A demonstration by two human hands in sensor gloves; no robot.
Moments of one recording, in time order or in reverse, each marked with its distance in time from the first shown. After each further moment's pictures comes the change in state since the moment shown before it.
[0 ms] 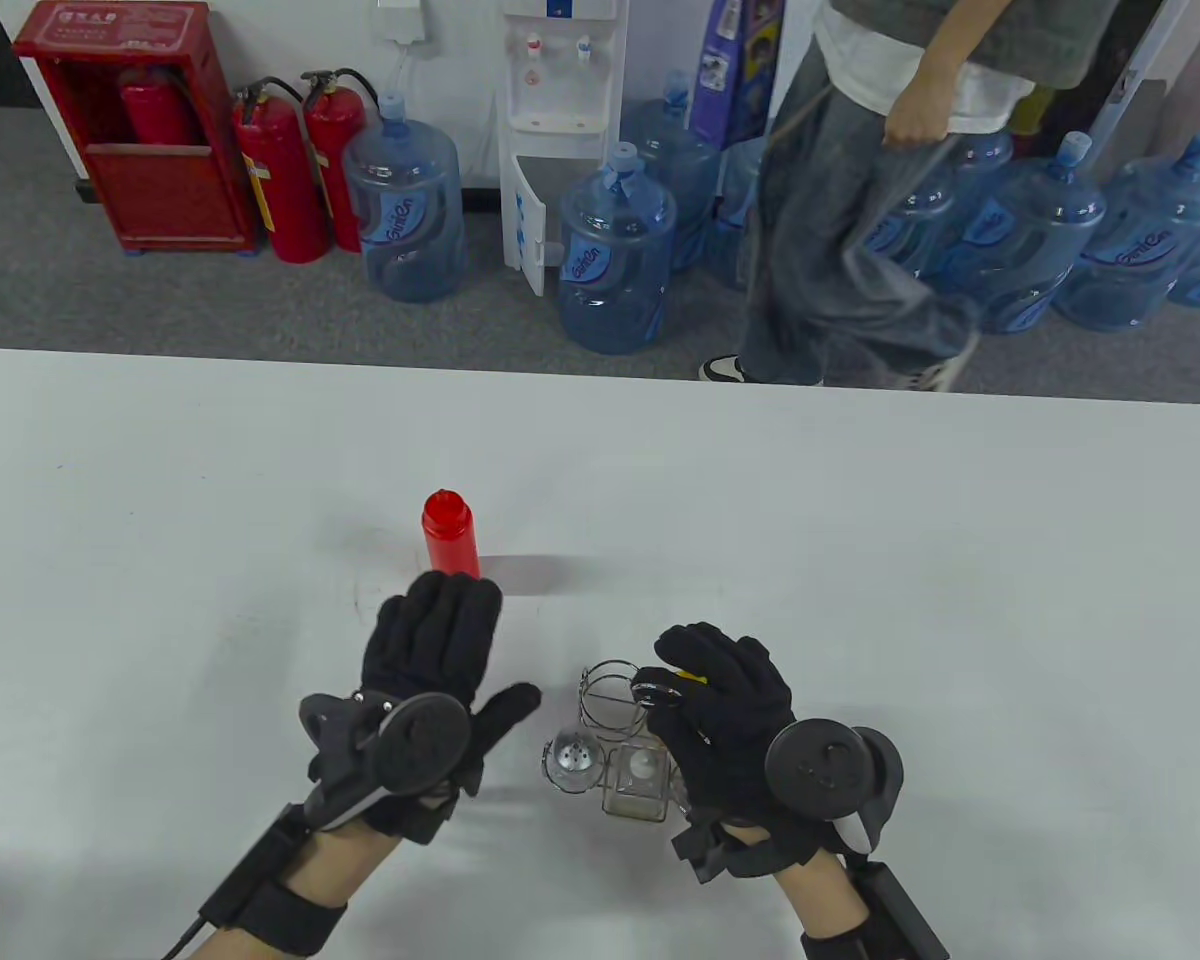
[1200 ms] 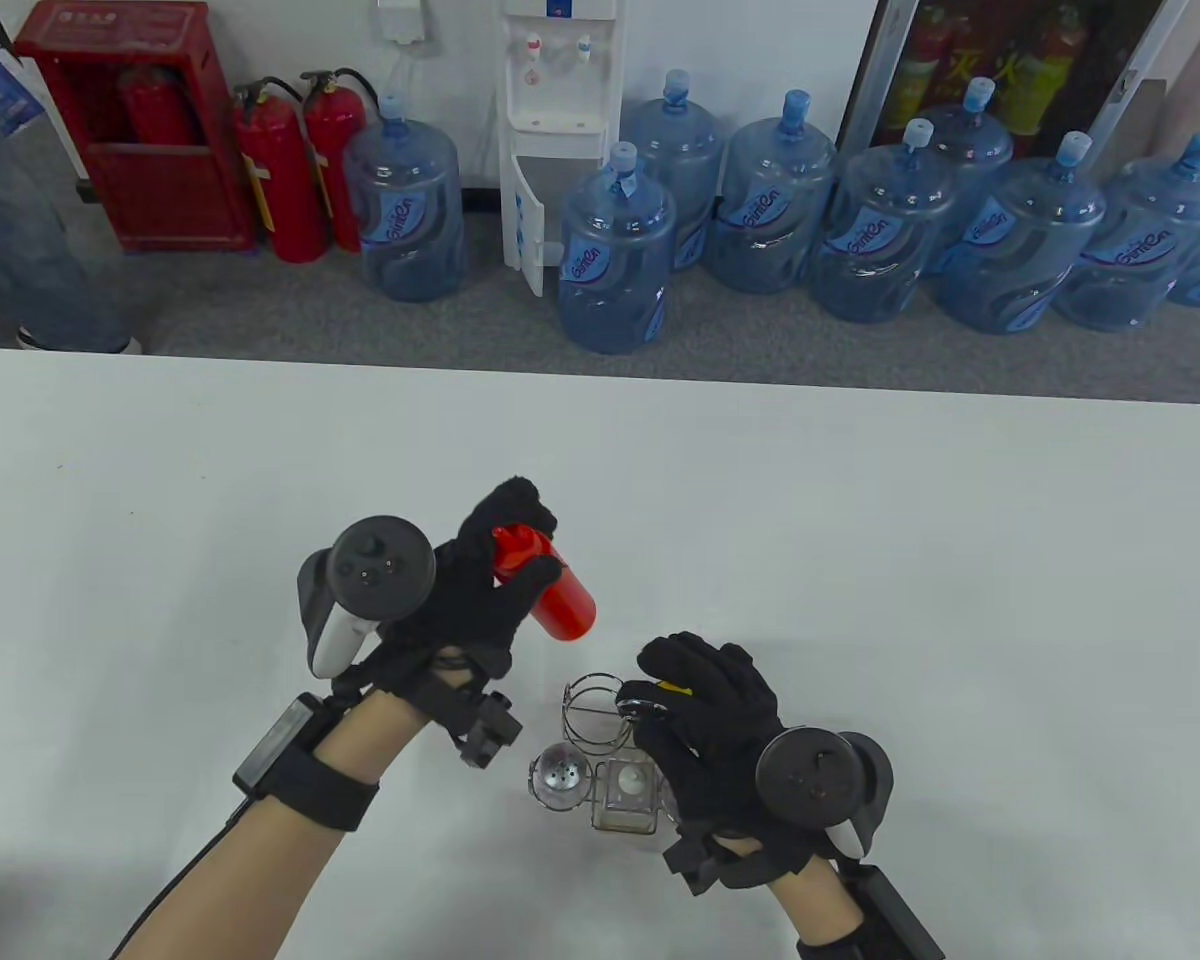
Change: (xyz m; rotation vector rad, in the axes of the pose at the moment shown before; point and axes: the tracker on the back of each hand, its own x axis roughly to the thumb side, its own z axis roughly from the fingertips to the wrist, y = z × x) left_hand 0.037 0.021 -0.057 -0.225 -0.108 0.692; right_hand 0.007 0.005 0.004 0.035 -0.040 -0.030
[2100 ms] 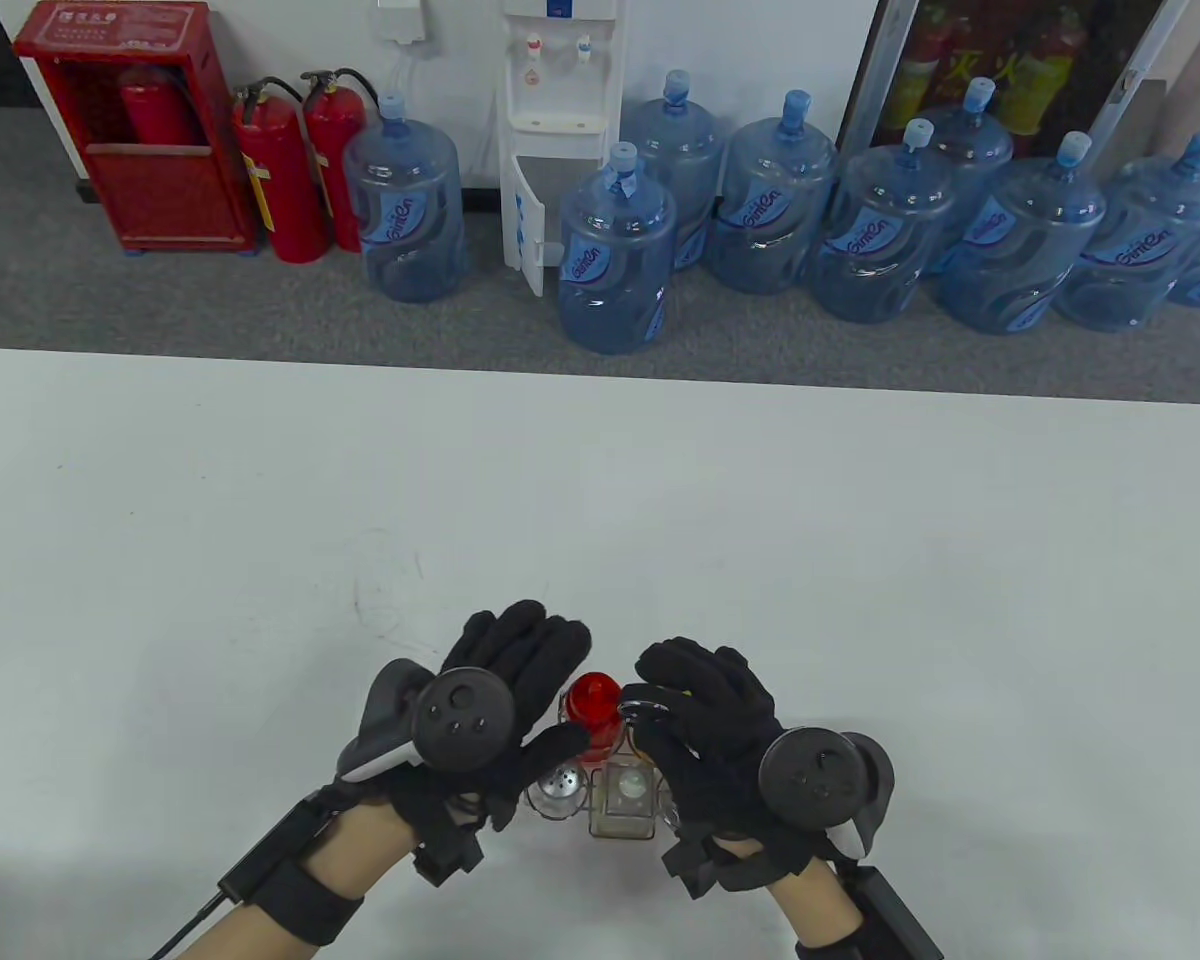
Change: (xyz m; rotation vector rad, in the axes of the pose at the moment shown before) left_hand -0.019 -0.044 0.066 -0.158 -0.084 -0.612; right_hand 0.001 -0.001 0.000 0.003 0.006 -0.029
